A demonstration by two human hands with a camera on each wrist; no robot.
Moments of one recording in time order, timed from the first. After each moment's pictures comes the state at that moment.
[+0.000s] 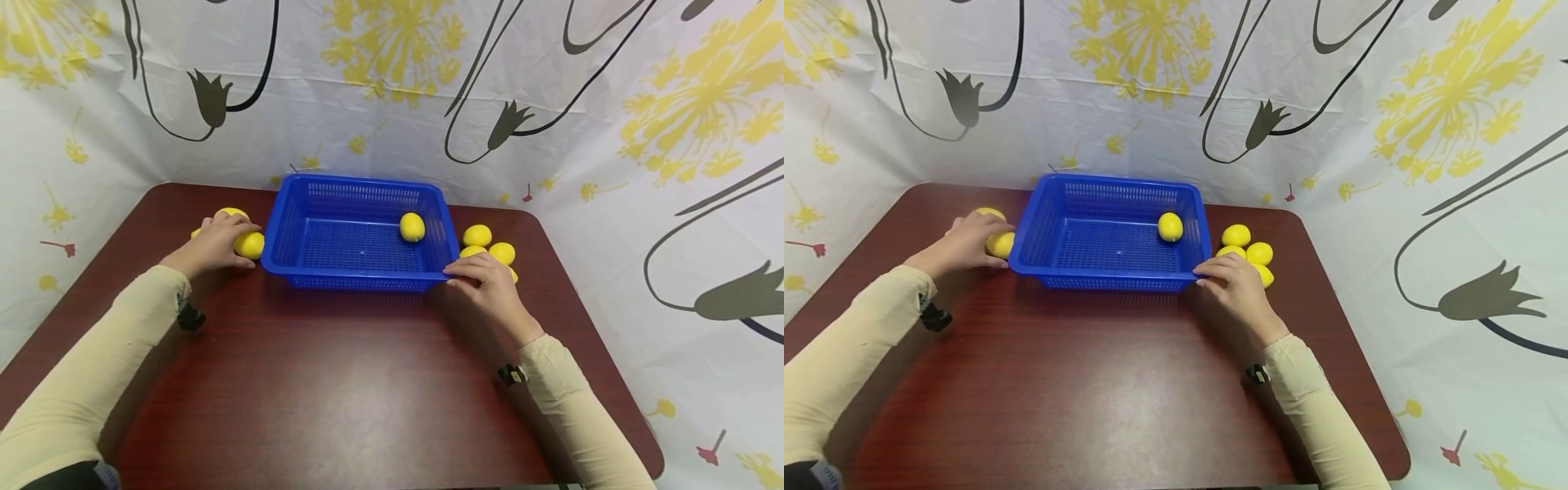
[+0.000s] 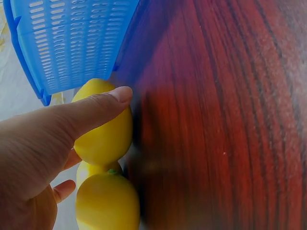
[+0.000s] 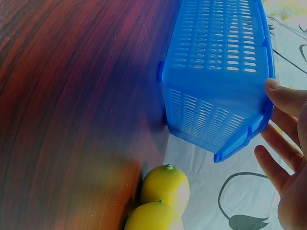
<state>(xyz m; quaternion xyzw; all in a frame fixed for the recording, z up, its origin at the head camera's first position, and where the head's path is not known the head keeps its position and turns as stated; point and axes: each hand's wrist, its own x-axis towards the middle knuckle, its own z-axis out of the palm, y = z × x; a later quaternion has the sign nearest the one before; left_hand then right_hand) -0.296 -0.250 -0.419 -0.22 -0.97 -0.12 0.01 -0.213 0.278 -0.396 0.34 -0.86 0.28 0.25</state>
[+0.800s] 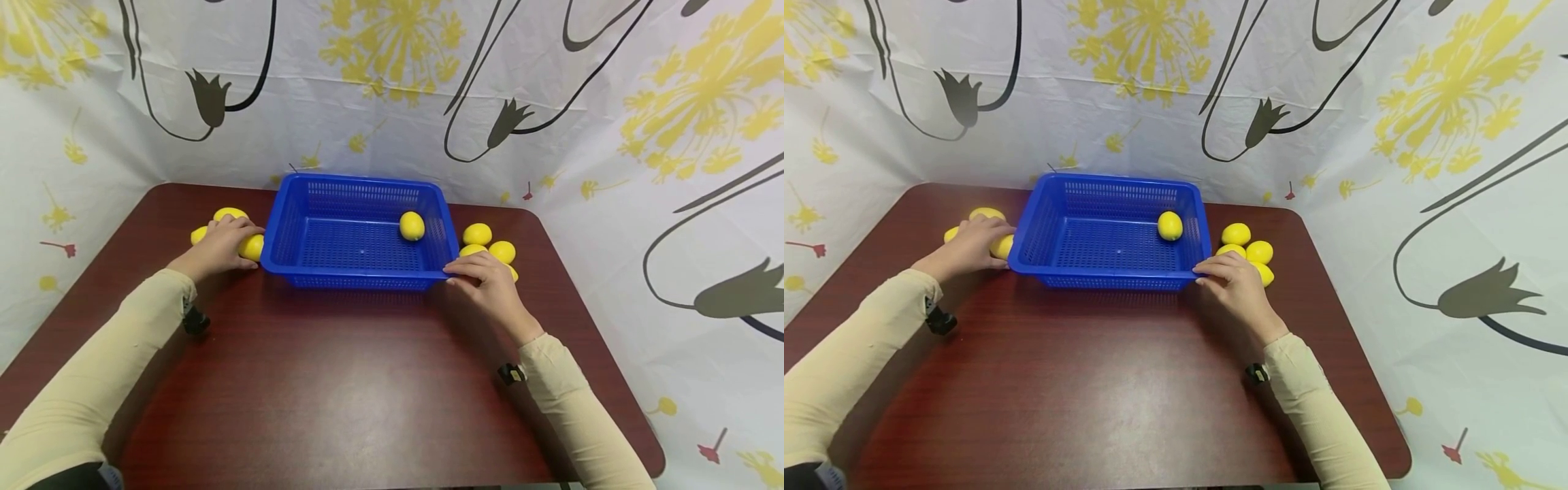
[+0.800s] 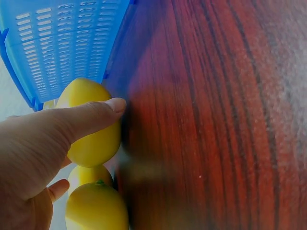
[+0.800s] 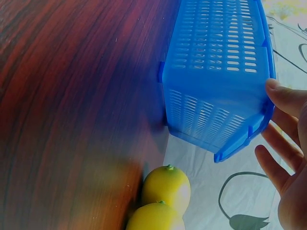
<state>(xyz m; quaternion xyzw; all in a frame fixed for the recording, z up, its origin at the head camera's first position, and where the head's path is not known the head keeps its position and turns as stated) -0.296 -0.244 -0.427 -0.22 -0.97 -0.11 0.01 -0.213 0.279 -0.398 0.33 -0.86 0.30 0.24</state>
